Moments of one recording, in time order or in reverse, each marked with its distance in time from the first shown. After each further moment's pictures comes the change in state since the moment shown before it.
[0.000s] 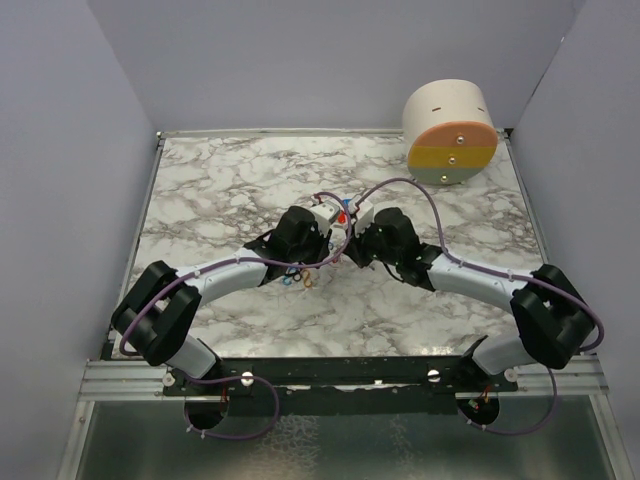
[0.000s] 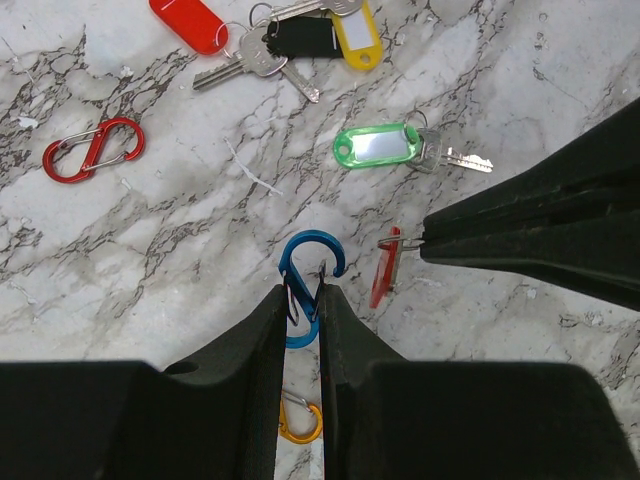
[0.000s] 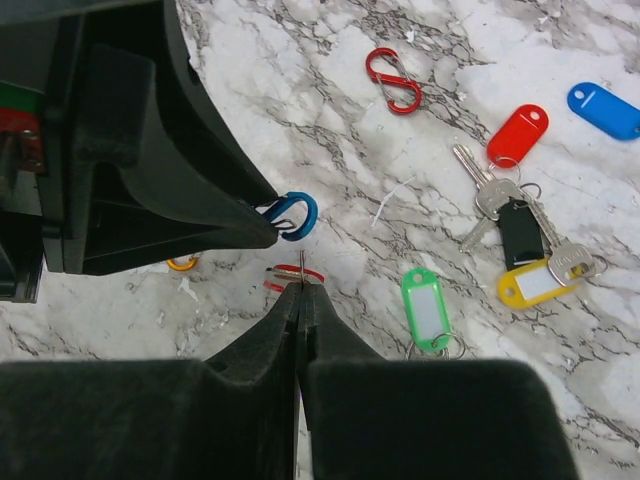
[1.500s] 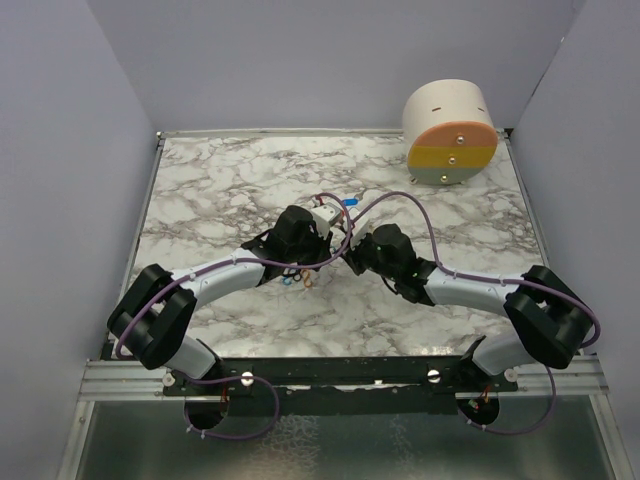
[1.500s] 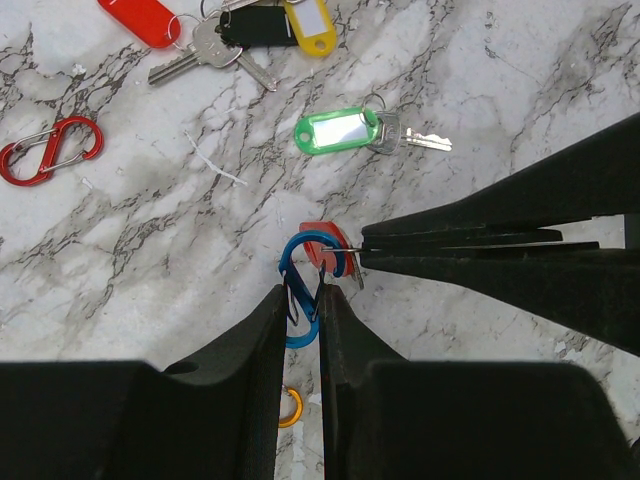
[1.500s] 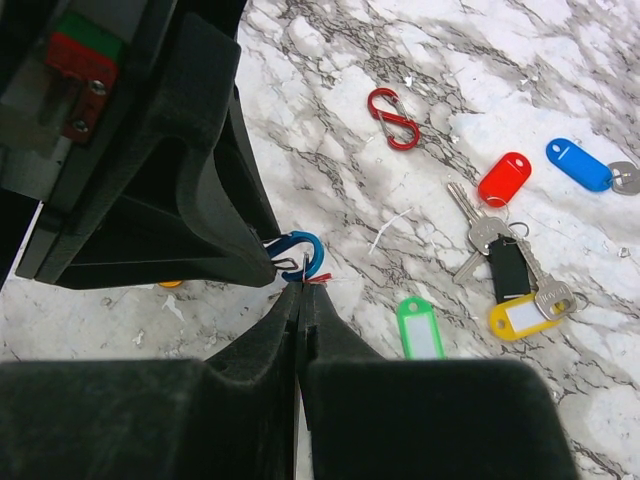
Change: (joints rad) left arm 0.006 -0.025 0.000 -0.034 0.091 0.015; right arm 0.096 0.007 -0.119 0.248 0.103 -0.103
